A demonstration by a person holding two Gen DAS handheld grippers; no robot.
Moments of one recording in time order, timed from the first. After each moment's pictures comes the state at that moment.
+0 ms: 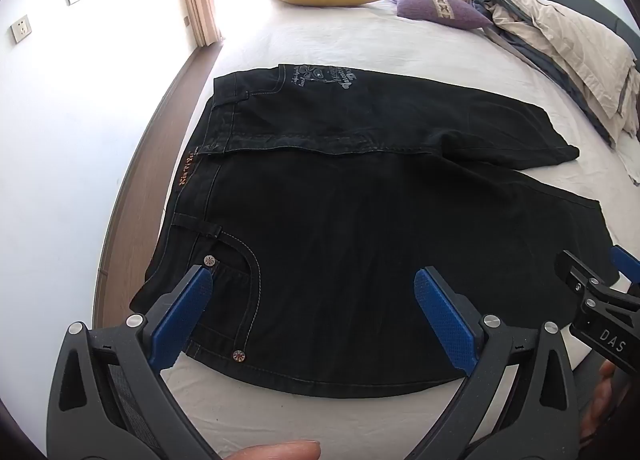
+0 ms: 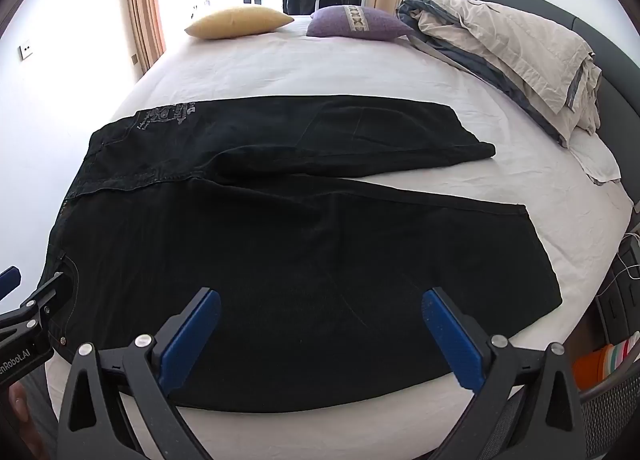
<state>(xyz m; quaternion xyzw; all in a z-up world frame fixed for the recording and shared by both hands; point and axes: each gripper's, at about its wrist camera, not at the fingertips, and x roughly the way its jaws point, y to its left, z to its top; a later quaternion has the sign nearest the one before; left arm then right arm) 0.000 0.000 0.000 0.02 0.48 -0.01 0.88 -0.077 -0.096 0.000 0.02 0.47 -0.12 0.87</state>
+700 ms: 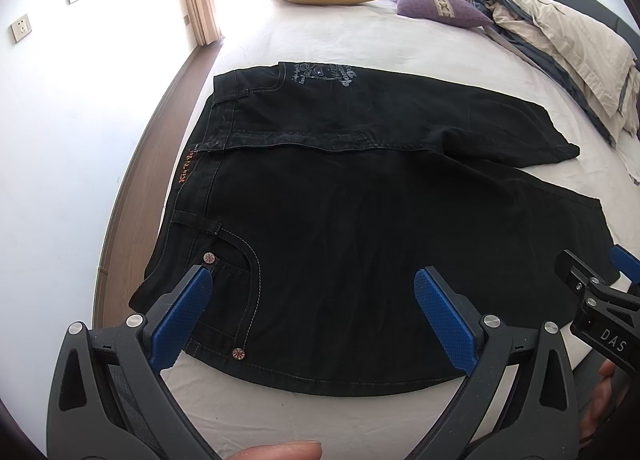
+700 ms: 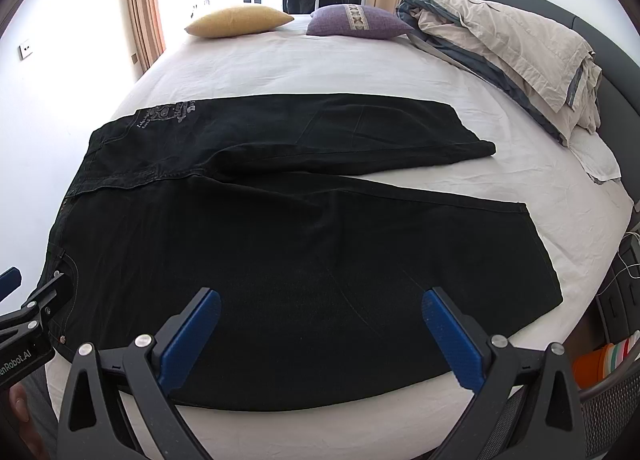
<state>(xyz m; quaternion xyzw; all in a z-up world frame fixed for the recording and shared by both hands) 0.000 -0.001 -0.004 0.02 0.48 -0.01 0.88 -0.078 -0.094 -0.003 0.02 0.47 -0.12 0.87</state>
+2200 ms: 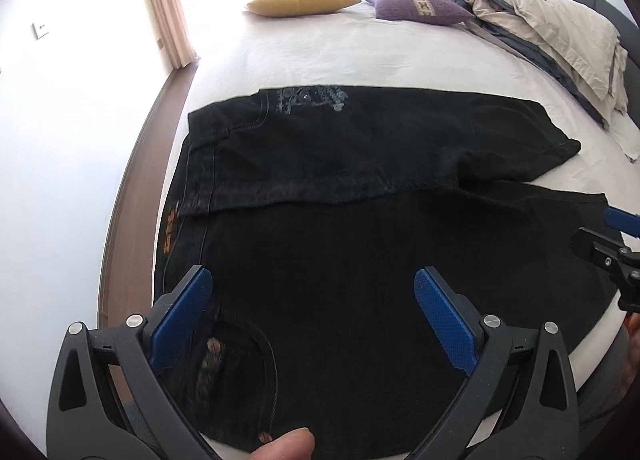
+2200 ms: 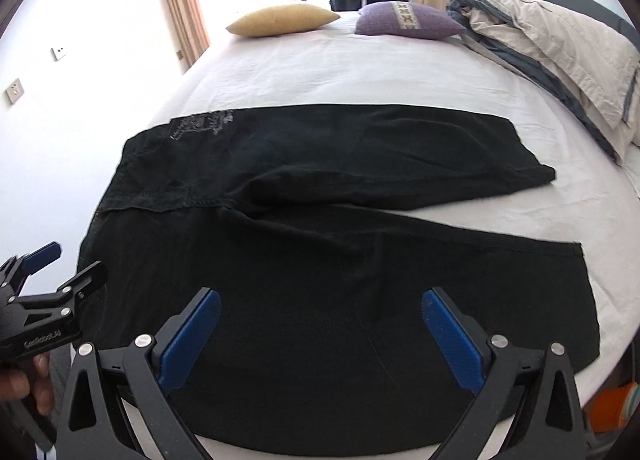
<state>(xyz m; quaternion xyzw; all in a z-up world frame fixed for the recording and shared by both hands) 0.074 0.010 -0.004 0.06 0.46 -0.07 0.89 -0.018 -0.121 0.001 0.05 0.48 0.00 0.88</state>
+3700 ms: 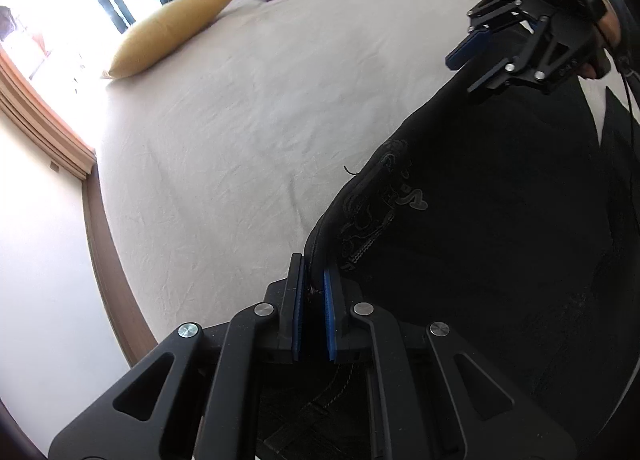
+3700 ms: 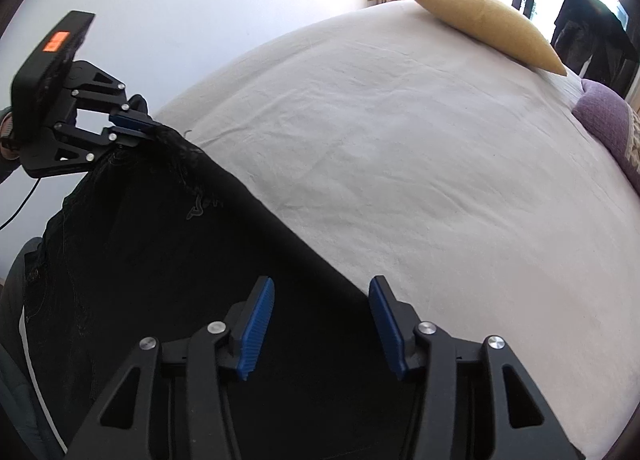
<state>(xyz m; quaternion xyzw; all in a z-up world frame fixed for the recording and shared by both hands) 0.318 0.030 -0.042 0.28 0.44 -0.26 0.81 0.298 -0.102 -0.051 -0.16 0.50 0.32 0.79</state>
